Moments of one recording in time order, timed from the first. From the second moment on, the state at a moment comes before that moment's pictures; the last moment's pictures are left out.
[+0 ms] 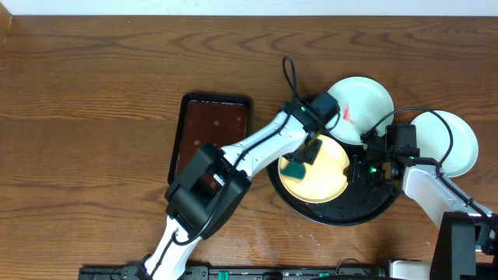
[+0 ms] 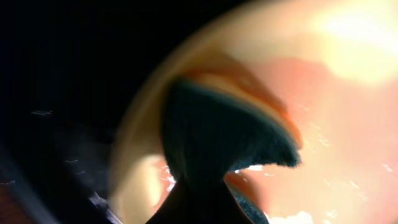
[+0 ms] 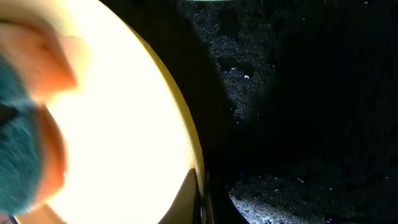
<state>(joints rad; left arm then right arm) -0.80 2.17 1.67 -0.94 0.02 -0.38 -0.04 1.52 0.62 -0.41 -0.40 0.15</state>
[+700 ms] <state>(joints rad) -0.46 1.95 1.70 -1.19 -0.20 -0.48 -0.03 1.52 0.62 -0.40 -0.41 0.14</state>
